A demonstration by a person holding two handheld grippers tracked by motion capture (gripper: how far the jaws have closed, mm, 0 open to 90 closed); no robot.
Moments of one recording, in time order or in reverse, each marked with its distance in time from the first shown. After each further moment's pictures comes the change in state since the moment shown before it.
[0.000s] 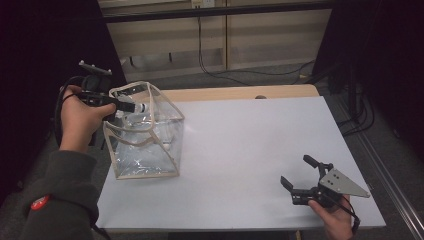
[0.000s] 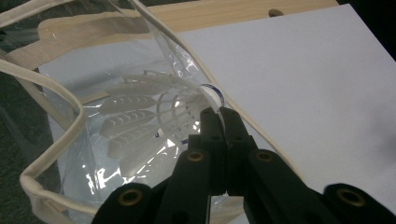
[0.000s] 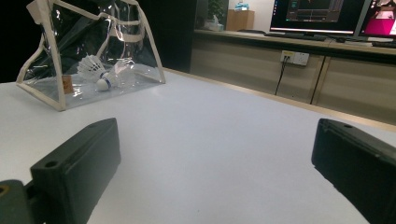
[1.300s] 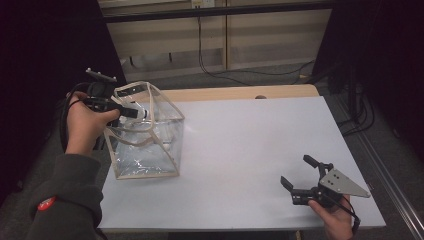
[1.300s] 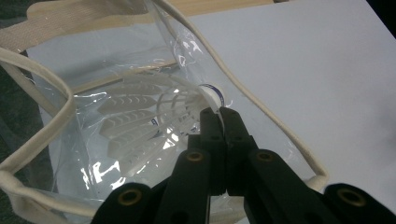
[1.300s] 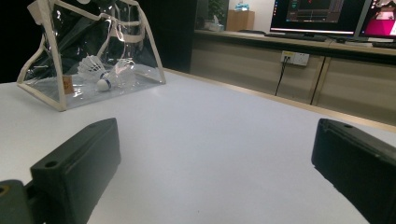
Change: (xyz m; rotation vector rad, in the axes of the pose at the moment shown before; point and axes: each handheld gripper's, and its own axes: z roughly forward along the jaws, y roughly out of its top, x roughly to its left) left arm 0.005 -0.010 0.016 0.035 -0.008 -0.001; right arm 0.000 0.000 0.000 -0.001 0.000 -0.004
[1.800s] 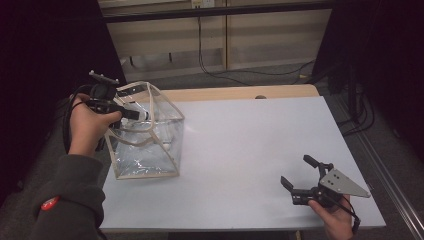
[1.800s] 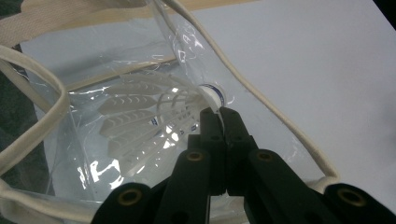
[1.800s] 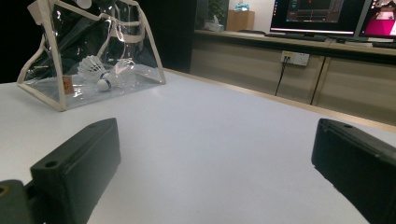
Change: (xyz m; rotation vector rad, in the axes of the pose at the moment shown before) left arm 0.001 -0.002 0.006 0.014 -0.003 0.002; right arm 0.000 0.000 0.000 -0.004 0.000 0.001
